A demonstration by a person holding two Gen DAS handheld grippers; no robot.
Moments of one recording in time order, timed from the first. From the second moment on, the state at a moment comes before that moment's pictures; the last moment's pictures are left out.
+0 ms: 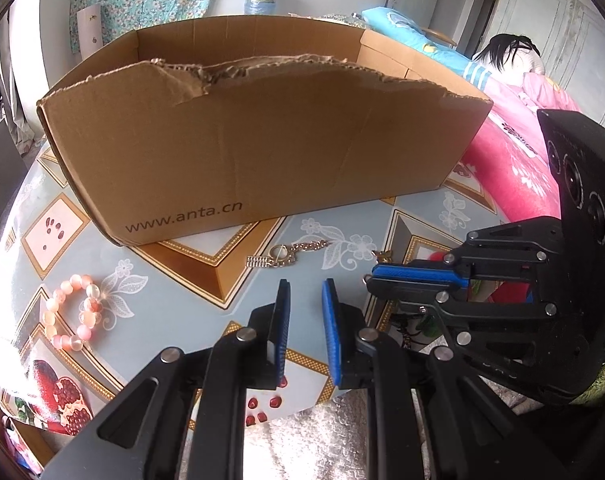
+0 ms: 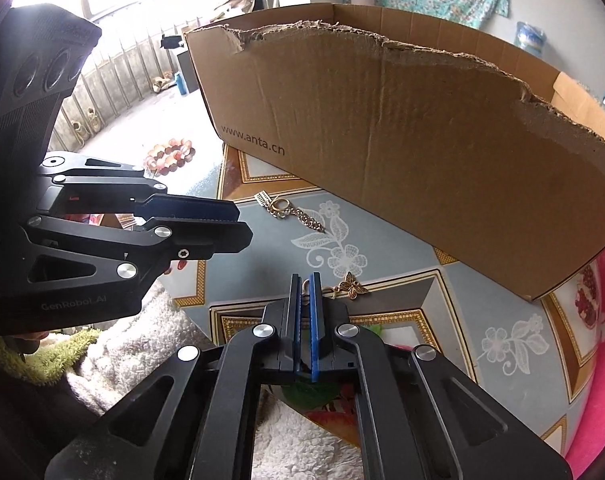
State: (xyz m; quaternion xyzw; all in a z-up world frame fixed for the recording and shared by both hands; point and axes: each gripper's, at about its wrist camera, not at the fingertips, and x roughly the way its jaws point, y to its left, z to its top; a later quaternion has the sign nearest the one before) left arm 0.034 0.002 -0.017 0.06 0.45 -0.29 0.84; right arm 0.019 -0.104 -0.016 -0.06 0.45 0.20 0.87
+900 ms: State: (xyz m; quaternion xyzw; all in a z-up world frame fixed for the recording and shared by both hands) left arm 0.034 0.005 -0.020 0.05 0.45 -0.29 0.84; right arm 0.037 -0.098 -0.015 -0.12 0.48 0.27 0.83
